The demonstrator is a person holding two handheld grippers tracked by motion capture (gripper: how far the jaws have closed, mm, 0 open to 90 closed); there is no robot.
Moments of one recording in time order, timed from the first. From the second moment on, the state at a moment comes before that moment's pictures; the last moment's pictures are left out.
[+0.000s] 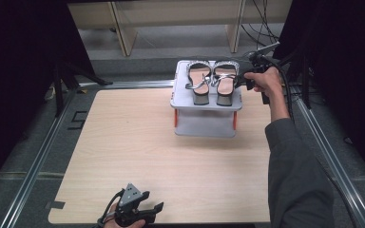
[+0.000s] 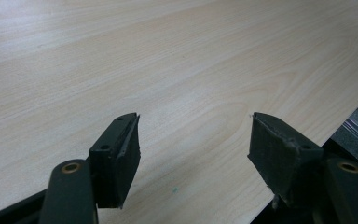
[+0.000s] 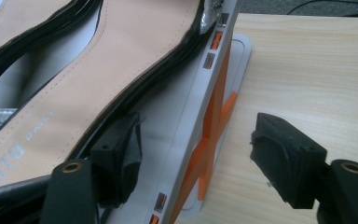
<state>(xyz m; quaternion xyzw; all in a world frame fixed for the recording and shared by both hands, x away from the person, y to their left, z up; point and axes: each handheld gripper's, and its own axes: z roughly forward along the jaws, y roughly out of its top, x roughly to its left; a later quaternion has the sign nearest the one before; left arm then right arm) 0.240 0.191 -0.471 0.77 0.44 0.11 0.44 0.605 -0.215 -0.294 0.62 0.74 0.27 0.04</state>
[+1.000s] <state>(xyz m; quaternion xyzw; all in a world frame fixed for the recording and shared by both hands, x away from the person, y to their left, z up) 0.244 0.193 -0.472 0.77 0.45 0.12 0.43 0.514 -0.246 -0.289 0.53 0.78 0.32 0.07</state>
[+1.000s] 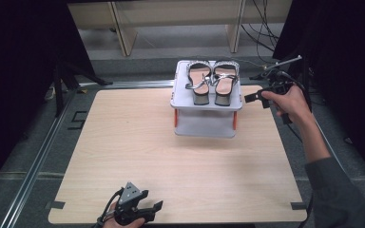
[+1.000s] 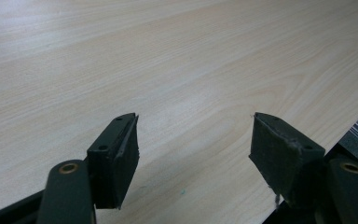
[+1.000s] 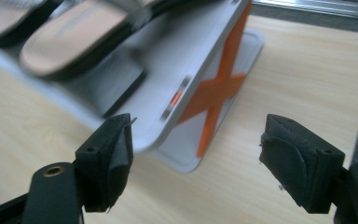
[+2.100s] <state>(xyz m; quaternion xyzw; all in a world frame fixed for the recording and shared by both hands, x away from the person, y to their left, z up) 0.248 0.198 -0.474 0.78 0.46 0.13 0.41 0.377 -0.211 -0.388 0.41 0.84 0.36 0.03</state>
